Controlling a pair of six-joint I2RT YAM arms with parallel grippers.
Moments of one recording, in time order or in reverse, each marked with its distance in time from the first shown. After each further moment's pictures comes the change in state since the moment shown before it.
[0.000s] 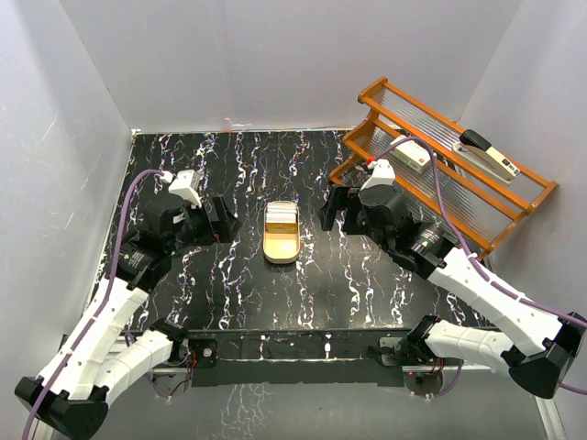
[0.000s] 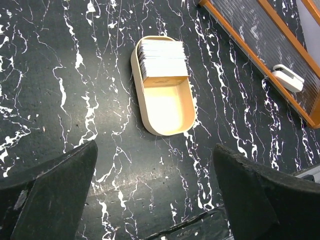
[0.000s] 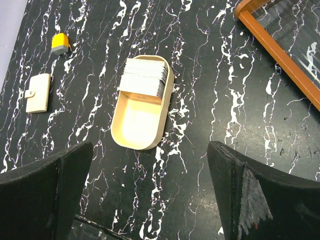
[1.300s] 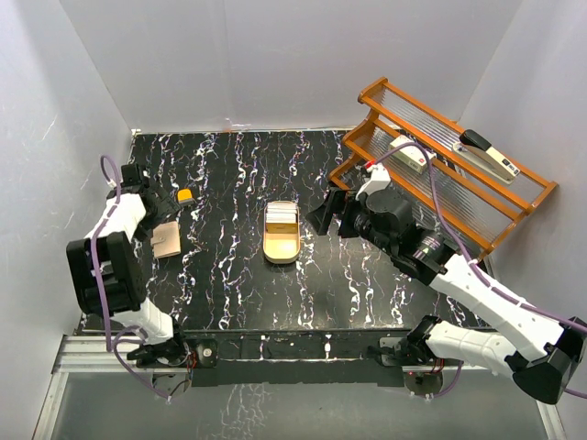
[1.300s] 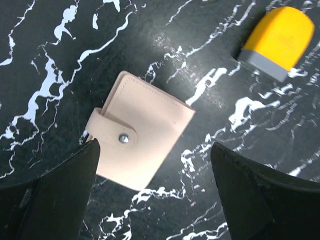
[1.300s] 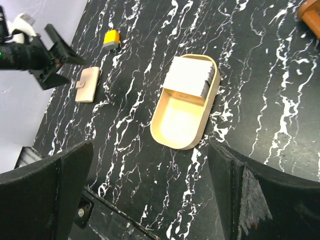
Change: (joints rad) left arm 0.632 0.733 0.135 0.042 -0.183 -0.070; right arm -0.001 -0.040 -0.065 0.146 -0.150 0.031
